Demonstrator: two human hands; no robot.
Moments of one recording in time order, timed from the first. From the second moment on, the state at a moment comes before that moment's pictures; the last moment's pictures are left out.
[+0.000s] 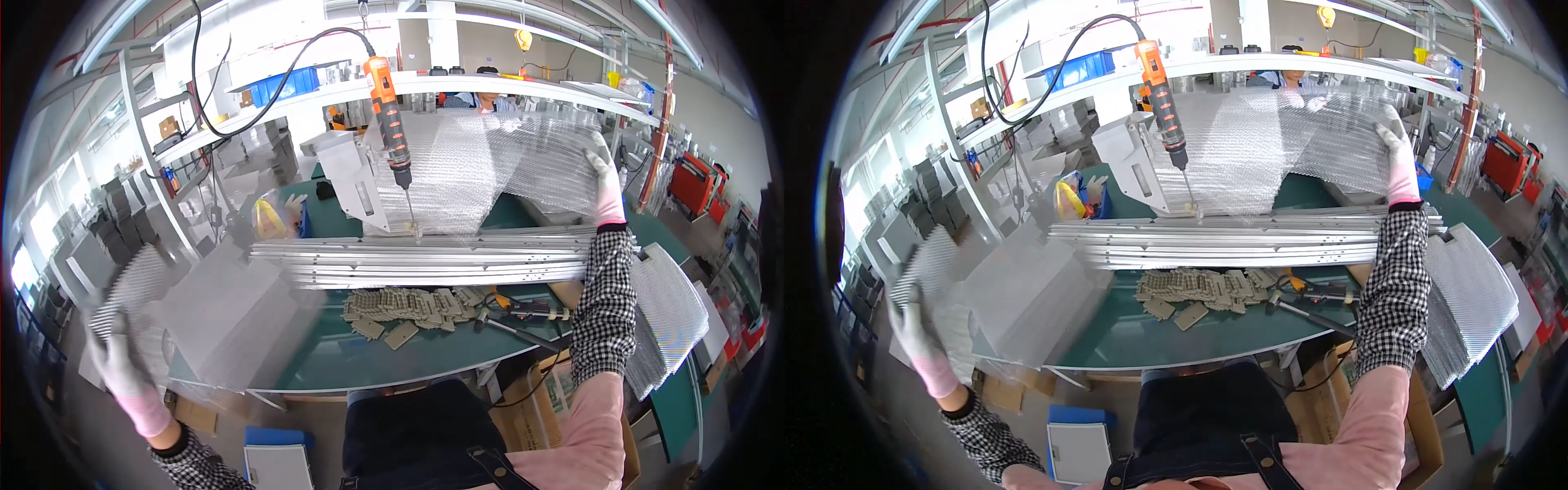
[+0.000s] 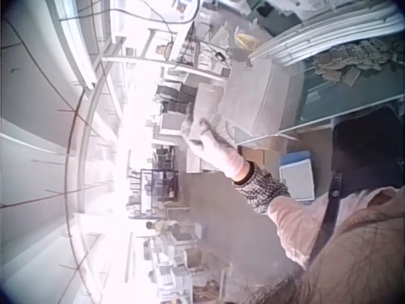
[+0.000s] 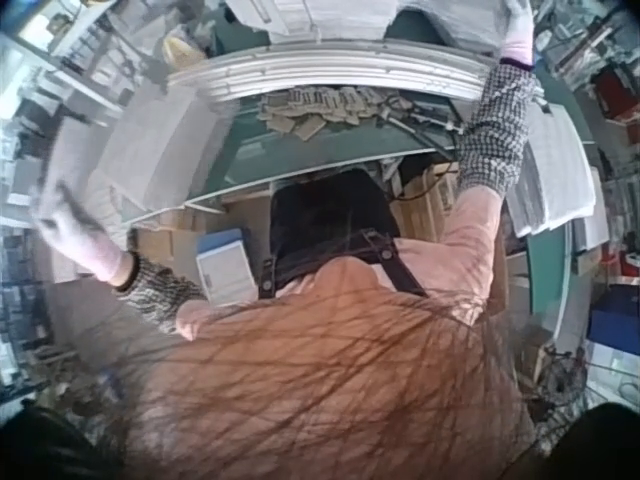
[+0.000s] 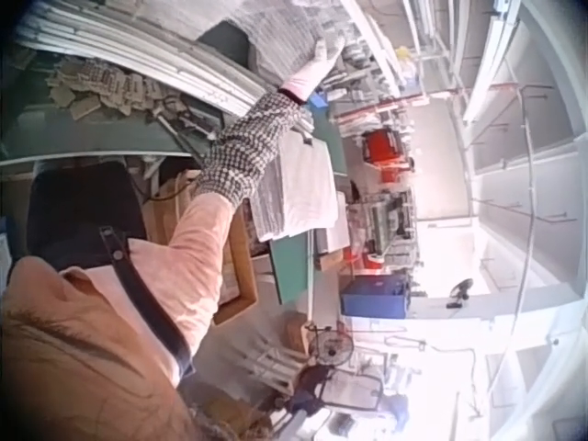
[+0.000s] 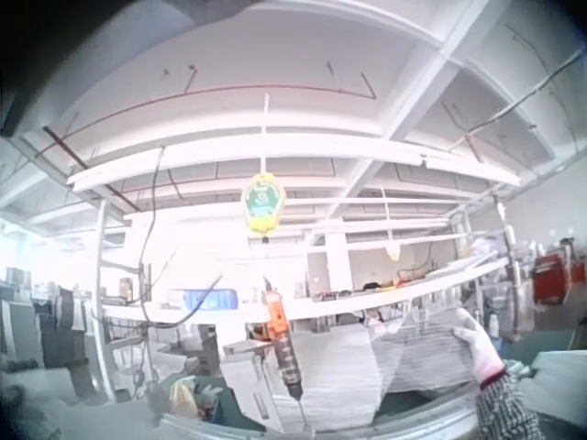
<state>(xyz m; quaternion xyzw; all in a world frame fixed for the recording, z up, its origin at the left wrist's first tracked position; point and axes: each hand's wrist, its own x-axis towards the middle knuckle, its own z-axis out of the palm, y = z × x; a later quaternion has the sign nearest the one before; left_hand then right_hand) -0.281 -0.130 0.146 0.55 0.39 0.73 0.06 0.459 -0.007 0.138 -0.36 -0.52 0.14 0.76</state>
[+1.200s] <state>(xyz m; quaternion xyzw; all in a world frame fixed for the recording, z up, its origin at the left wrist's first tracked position) -0.129 0.053 -0.182 0.41 0.26 0.56 0.67 0.396 -0.118 0.112 -0.41 -0.55 0.05 0.73</state>
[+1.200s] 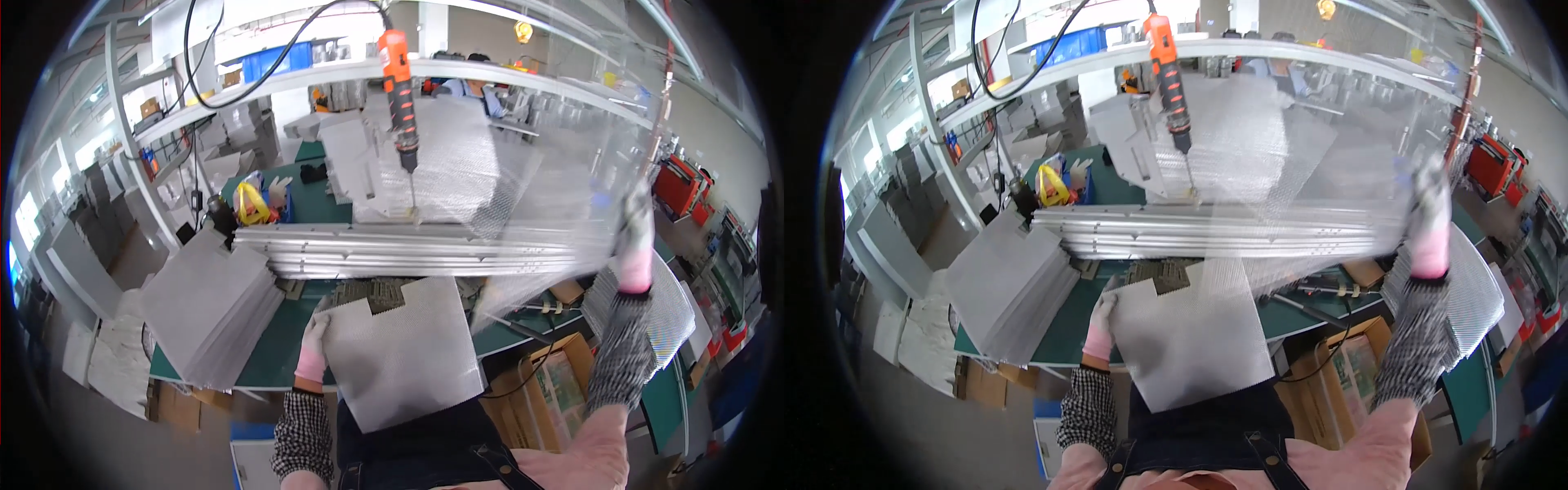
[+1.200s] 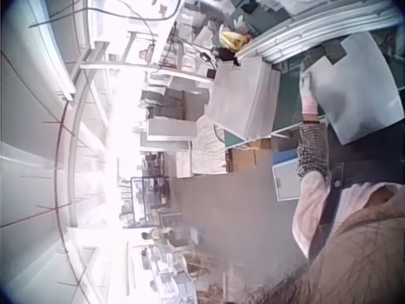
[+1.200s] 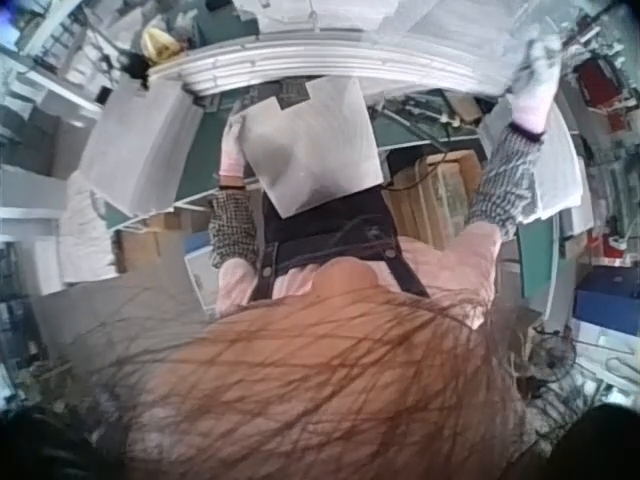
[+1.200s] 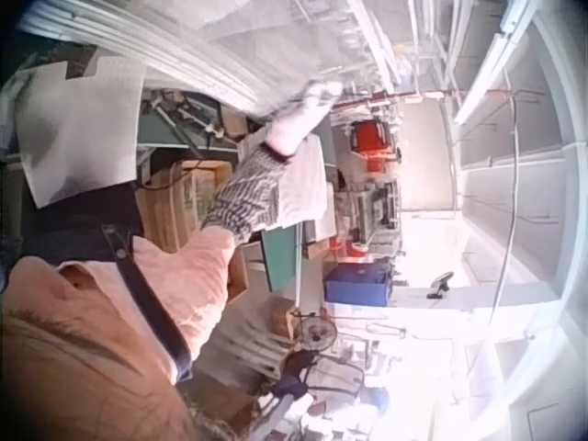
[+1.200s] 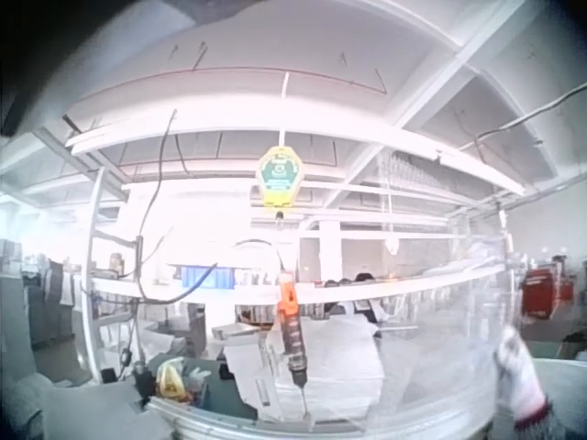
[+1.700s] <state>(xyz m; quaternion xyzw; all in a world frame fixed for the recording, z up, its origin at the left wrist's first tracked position) -0.142 0.052 -0.198 0.29 0.22 0.56 0.74 0.228 -0.134 -0.156 -0.55 -0.36 0.56 0.50</state>
